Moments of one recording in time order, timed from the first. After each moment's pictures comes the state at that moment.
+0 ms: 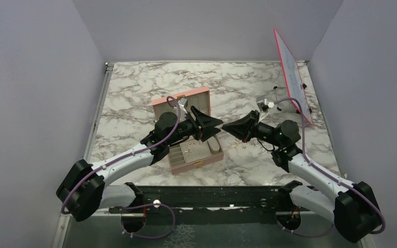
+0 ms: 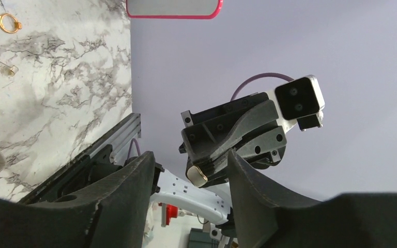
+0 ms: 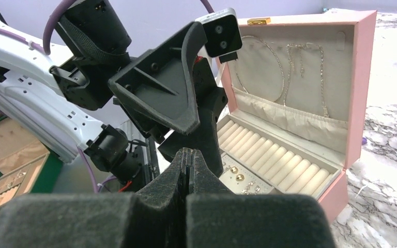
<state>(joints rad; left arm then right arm) -0.75 1.21 0.63 0.50 0.32 -1.57 0.47 1.00 0.42 0.81 -0.71 0.57</state>
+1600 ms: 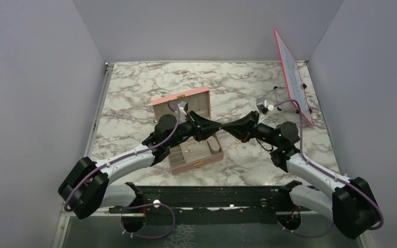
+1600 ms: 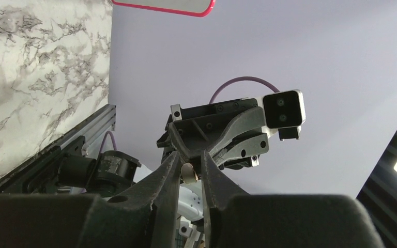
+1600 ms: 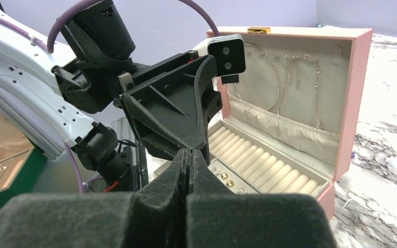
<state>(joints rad) -0.75 1.24 0.59 0.61 0.35 -1.73 0.47 1.03 0.40 0.92 -0.72 0.52</state>
